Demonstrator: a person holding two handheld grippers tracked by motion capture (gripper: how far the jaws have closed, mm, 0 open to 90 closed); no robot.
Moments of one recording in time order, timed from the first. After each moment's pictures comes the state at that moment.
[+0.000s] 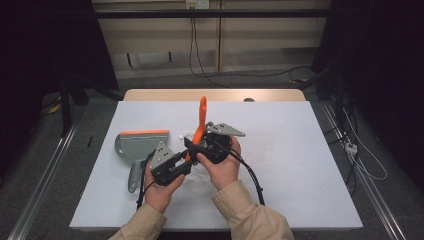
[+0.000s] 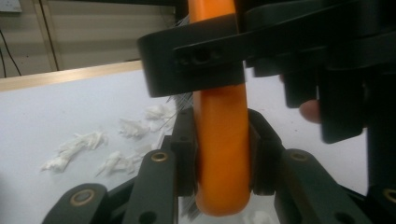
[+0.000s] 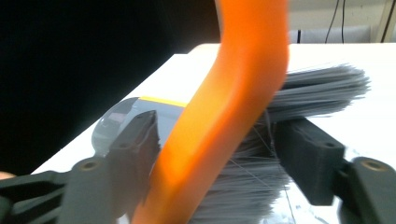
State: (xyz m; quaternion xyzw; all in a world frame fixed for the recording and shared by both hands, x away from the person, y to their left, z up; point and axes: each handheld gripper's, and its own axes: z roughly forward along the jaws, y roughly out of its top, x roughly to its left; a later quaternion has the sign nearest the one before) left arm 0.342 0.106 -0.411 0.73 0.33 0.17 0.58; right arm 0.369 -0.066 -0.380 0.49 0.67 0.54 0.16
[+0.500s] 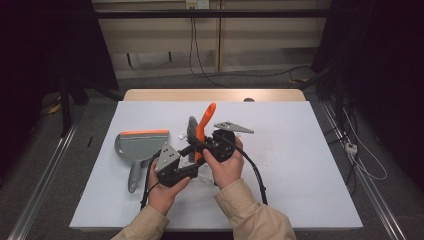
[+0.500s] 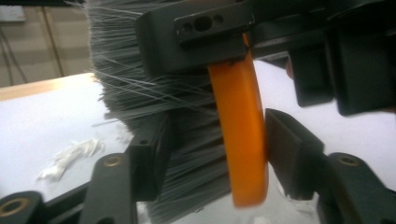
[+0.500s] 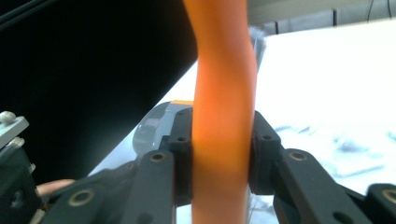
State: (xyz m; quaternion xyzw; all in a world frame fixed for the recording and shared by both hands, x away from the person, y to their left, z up) left arm 0.341 0.099 -0.412 0.73 0.31 0.18 0.58; right arm 0.368 -0.080 -0.371 0.49 0.65 0.57 0.09
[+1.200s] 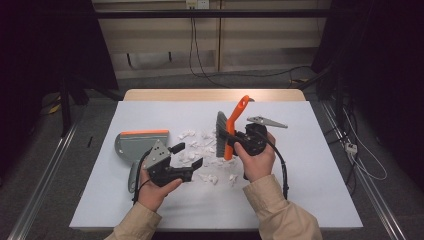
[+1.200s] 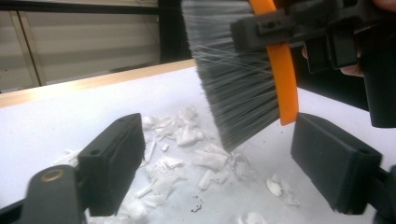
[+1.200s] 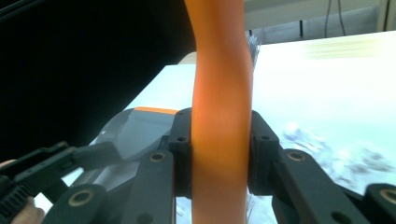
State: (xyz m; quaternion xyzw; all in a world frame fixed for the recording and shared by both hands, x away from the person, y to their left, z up) left arm 0.346 0.120 -0.405 0.73 0.30 0.16 0.60; right arm 0.372 -0.158 -0.365 0.52 0.64 0.55 0.12
